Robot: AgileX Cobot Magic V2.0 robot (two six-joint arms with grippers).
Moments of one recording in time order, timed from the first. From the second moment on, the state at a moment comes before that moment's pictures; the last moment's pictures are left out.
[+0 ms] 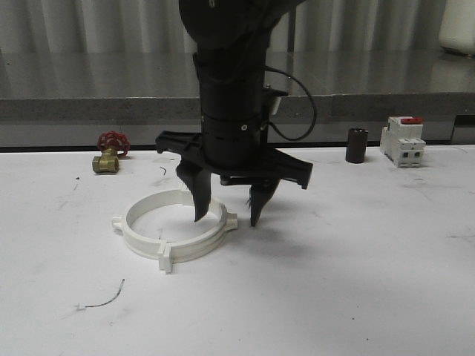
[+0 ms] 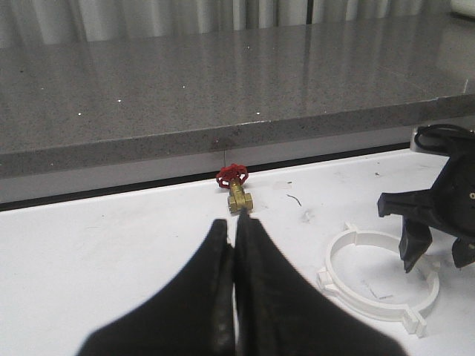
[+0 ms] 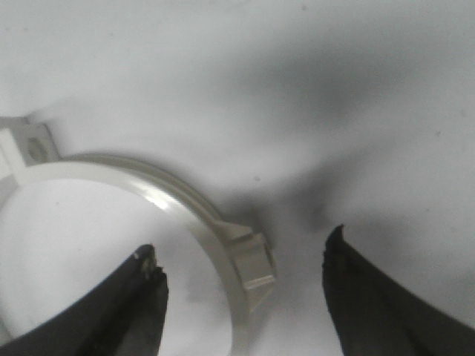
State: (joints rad) left arm -0.30 0.27 -0.41 0.27 0.39 -0.23; right arm 0.69 2.13 -1.66 -0.22 0.88 1.25
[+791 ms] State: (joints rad) left arm -0.30 0.27 -0.41 0.27 0.39 -0.23; right arm 0.70 1.91 -1.66 -0.20 1.03 1.19
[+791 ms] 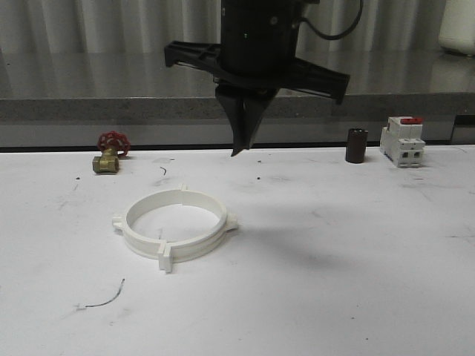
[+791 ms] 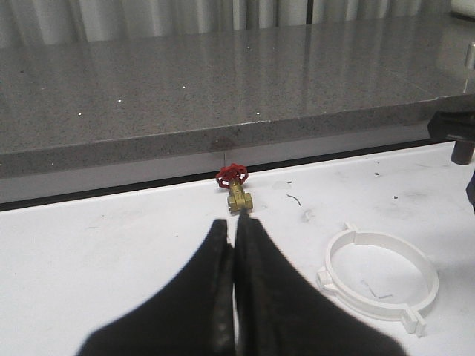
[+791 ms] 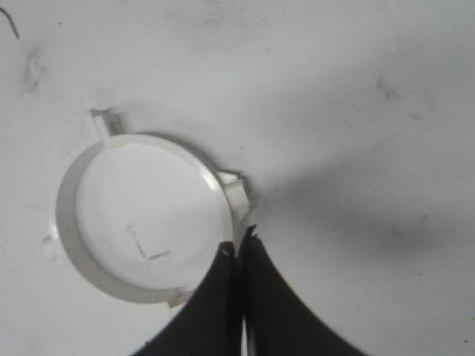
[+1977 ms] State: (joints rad) left arm -0.30 0.27 -0.41 0.27 0.39 -0.23; right arm -0.05 1.12 -0.97 0.03 0.84 0.21
